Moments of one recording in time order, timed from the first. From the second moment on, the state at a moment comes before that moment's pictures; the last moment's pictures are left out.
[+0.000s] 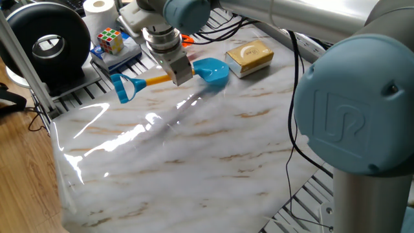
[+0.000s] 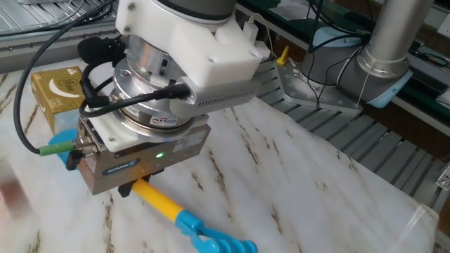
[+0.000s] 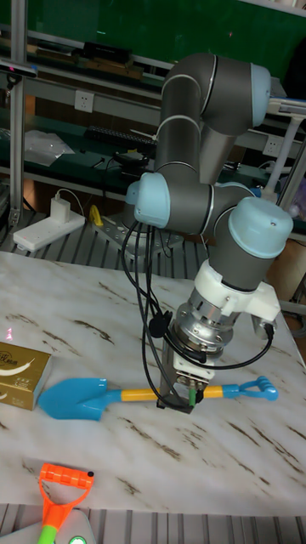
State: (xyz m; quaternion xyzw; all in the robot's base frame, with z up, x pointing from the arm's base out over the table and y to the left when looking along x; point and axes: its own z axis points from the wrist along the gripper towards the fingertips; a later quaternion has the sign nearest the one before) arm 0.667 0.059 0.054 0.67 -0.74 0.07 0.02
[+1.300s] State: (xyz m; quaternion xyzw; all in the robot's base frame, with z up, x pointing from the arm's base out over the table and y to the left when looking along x) arm 0.650 0.055 0.048 0.67 -0.74 0.04 0.02
